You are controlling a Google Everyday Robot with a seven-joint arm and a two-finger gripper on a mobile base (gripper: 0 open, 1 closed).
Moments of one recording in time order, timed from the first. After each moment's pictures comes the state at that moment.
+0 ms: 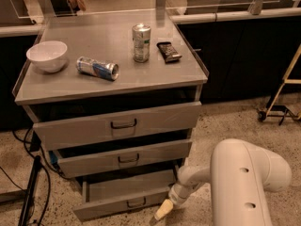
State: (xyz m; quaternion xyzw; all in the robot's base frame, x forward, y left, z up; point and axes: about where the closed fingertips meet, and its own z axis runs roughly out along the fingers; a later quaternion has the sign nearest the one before) arm 0.473 -0.095 0.179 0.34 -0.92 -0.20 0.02
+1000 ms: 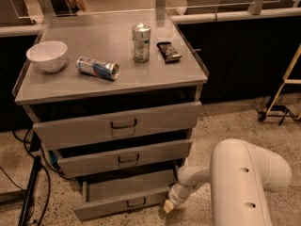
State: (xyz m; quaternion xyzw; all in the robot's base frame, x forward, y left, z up) arm 0.473 -0.095 0.179 0.34 -0.92 -0.20 0.02
